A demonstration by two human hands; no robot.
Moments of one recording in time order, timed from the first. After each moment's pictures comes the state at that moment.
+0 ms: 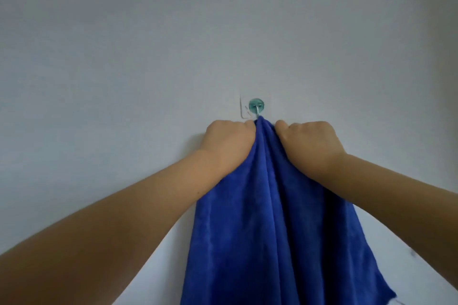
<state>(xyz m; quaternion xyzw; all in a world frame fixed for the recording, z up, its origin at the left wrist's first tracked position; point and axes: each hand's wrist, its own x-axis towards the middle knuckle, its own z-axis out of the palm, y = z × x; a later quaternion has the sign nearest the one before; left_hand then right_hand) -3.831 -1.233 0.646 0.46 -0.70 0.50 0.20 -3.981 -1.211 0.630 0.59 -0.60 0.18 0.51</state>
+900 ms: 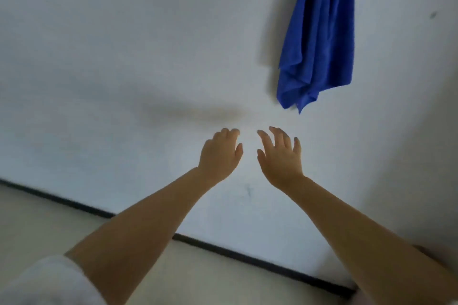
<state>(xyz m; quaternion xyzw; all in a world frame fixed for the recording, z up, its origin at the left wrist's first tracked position) -3.708 -1.020 0.226 0.63 -0.74 0.05 0.24 -3.862 -1.031 0.205 0.76 -0.58 0.25 0.14</state>
